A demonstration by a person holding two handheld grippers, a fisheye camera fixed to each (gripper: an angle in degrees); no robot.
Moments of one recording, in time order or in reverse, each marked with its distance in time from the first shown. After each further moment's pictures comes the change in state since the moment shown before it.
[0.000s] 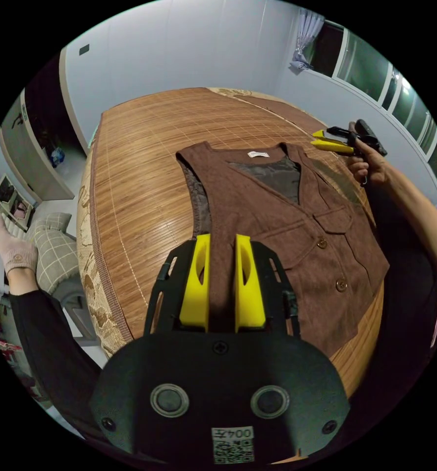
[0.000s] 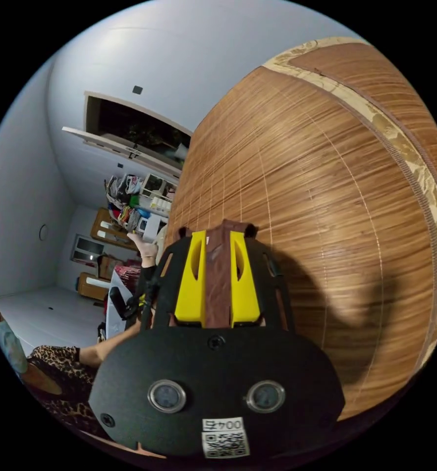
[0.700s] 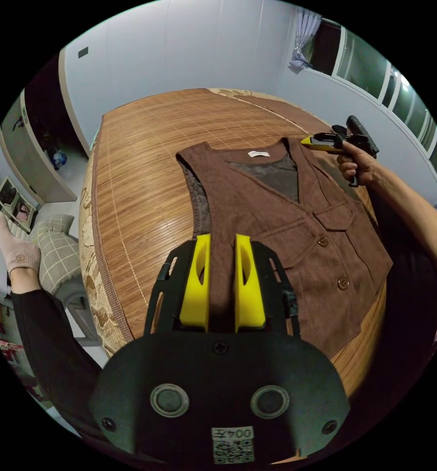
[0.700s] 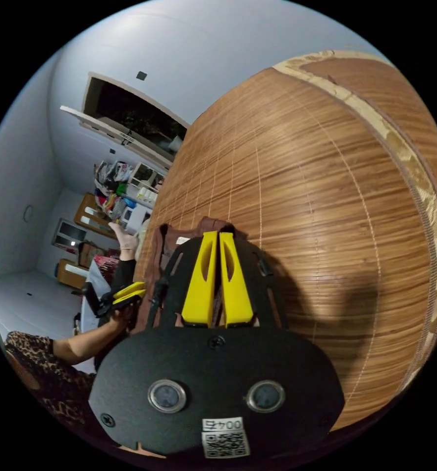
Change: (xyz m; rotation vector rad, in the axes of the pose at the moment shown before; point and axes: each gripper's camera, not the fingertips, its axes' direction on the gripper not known) left arm 0.022 -0.021 0.009 0.004 -0.028 0.011; right arm -0.019 -0.025 0.063 0.000 0.205 -0.120
